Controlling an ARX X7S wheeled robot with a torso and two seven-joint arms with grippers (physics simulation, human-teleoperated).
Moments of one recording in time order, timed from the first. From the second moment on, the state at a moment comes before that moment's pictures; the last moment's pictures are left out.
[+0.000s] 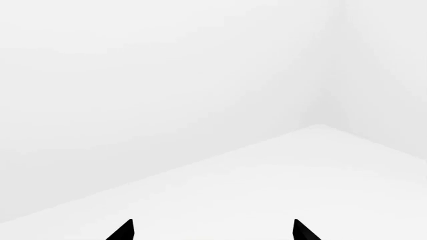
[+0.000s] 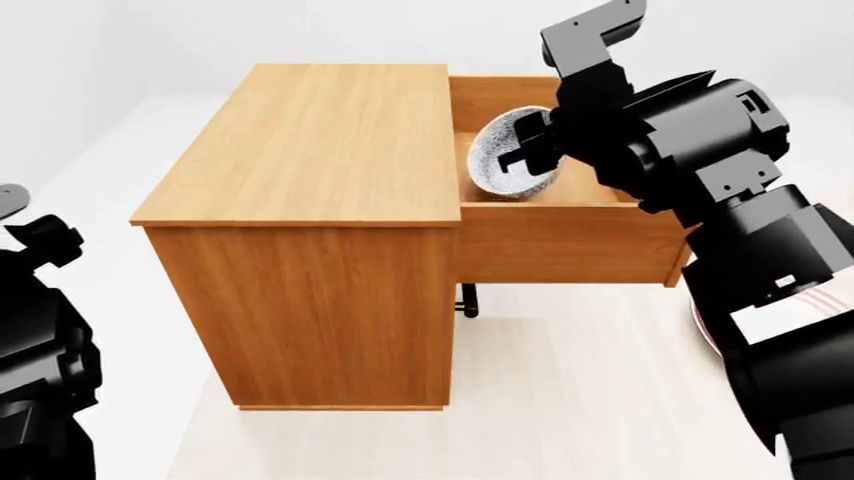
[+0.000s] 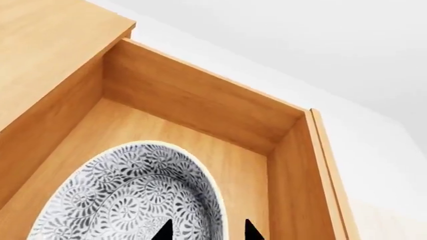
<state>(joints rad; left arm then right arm) -1.08 -0.44 -0.26 -1.31 0.00 0.19 -0.46 1.56 0.23 -0.87 0.79 0.69 0.93 0.12</state>
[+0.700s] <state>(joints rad) -1.06 -0.43 -0.25 -1.31 0.00 0.20 -0.46 1.59 0.37 -0.77 0.41 0.53 0.62 0.56</state>
